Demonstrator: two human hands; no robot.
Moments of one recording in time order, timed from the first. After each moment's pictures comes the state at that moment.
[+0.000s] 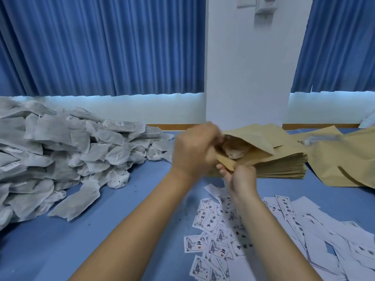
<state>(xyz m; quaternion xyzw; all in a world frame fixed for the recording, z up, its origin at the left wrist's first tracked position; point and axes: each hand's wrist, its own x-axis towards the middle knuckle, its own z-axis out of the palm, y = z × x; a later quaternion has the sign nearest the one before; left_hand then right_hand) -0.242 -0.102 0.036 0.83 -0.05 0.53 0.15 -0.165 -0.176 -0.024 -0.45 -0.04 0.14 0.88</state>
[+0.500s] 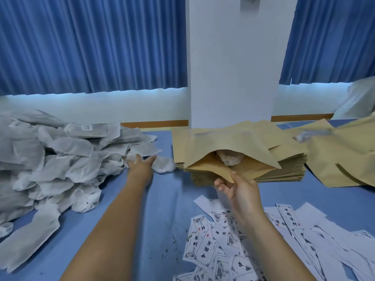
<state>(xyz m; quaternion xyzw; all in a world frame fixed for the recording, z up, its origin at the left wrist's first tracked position) -0.146 0.107 -0.096 0.93 0.37 0.03 0.02 -0.125 -0.176 -0.058 -0.44 -0.06 0.17 0.88</state>
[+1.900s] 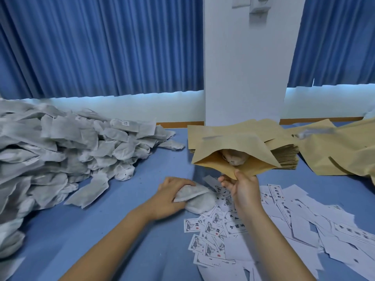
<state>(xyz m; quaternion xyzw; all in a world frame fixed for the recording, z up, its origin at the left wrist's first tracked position) -0.302 -0.040 -0.092 0.96 0.04 0.12 0.25 -0.188 -0.223 -0.058 -0.46 -0.11 0.16 0.87</state>
